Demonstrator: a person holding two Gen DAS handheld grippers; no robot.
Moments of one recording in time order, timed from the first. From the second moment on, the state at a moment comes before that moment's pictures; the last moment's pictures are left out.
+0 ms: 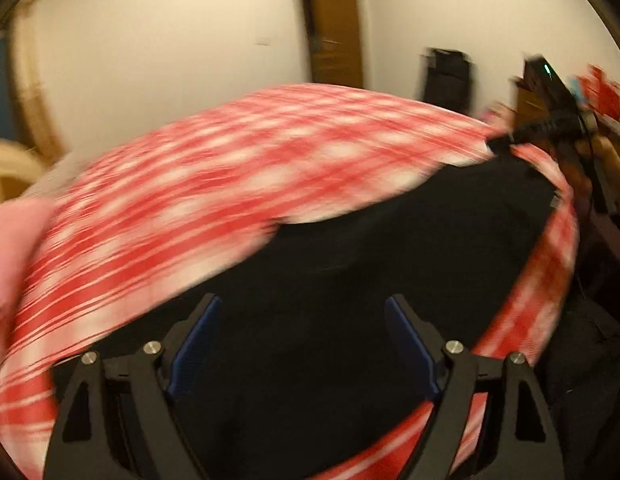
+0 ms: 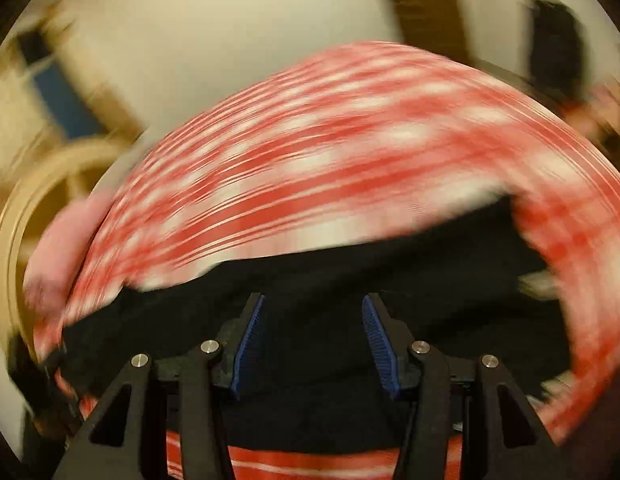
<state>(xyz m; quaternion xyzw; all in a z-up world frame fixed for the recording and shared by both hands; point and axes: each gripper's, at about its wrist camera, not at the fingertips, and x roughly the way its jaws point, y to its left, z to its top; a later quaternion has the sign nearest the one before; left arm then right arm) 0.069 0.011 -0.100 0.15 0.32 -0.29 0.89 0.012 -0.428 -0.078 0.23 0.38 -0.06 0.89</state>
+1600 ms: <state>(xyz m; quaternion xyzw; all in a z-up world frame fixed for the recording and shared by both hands) 0.037 -0.183 -0.149 0.22 0.37 -0.47 0.77 -0.053 -0.493 -0.147 0.30 0.36 -0.16 0.87</state>
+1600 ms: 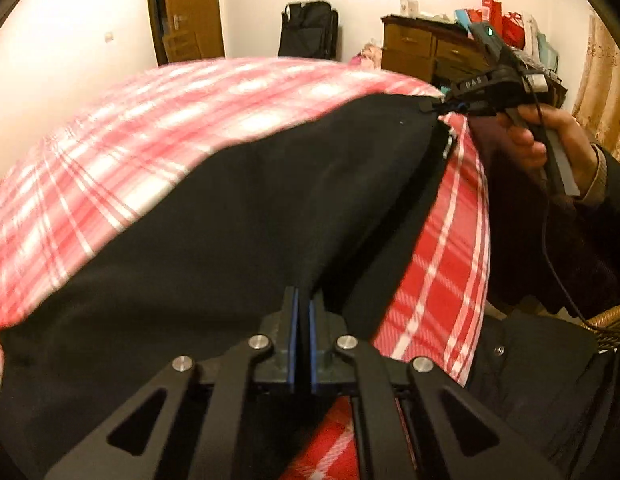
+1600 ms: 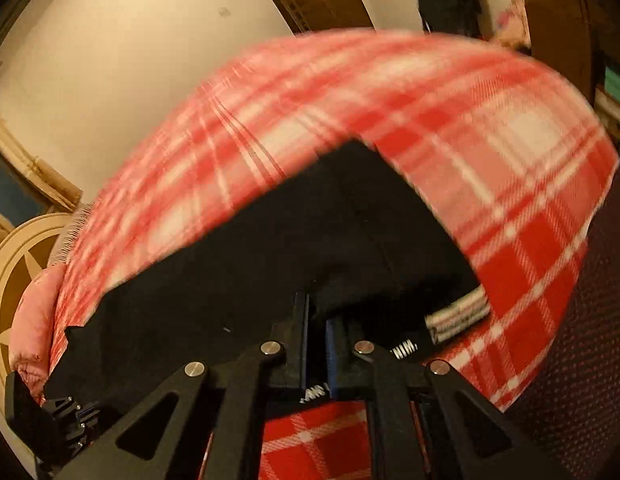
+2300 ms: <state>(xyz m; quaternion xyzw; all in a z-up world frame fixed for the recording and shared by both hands) 0.027 -0.180 -0.143 0.21 0.37 -0.51 0.75 -0.062 -0.505 -0.166 0.31 0.41 -0.19 0.84</state>
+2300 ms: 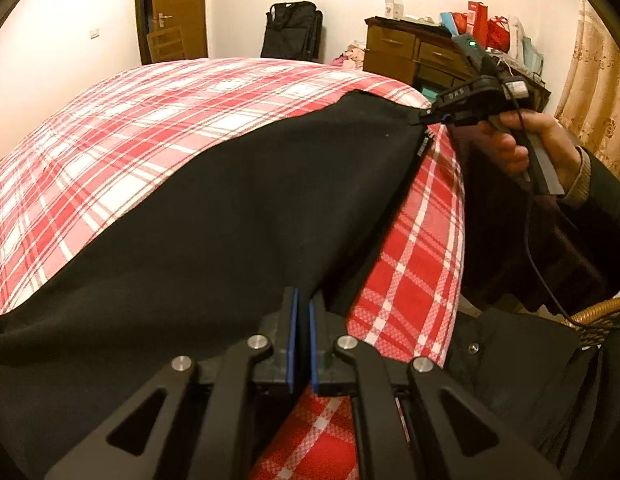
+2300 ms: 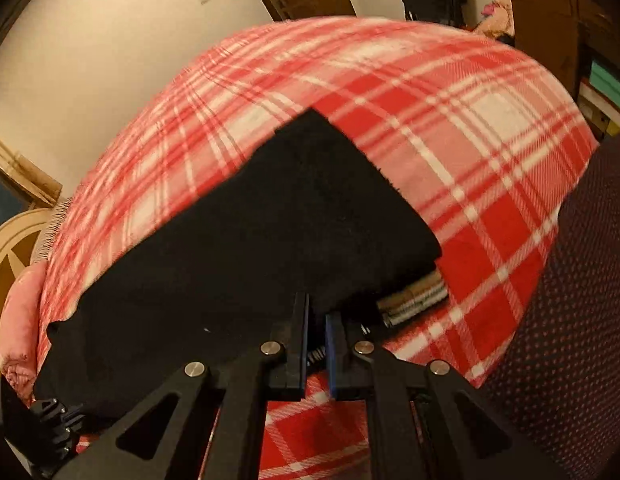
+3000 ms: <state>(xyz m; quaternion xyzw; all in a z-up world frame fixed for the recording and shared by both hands) 0.034 -0.060 -0.114 0.17 0.32 -0.38 0.85 0.015 -0.301 -0.097 0.07 0.40 0.04 0.91</state>
